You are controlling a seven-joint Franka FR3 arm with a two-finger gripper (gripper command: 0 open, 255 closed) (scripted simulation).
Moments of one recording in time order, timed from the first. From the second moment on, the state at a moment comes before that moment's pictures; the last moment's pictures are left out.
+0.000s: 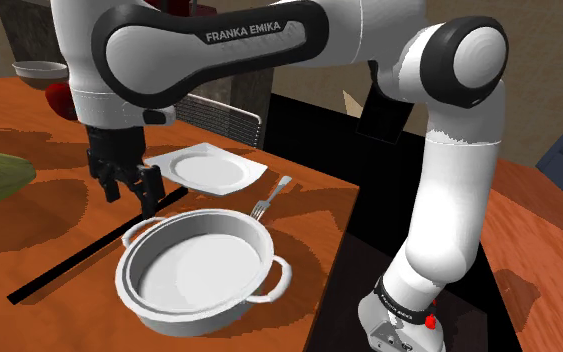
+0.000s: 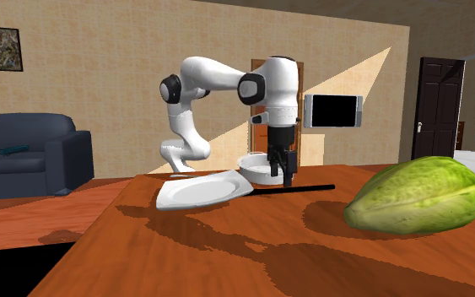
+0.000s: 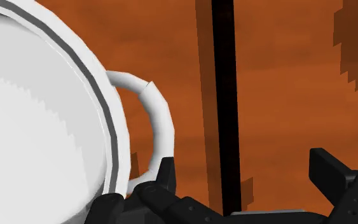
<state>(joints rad) -0.09 0.33 0.84 -1.68 -0.18 1.86 2.14</state>
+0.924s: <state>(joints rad) -0.09 0.34 0.83 -1.72 -0.19 1.91 2.15</state>
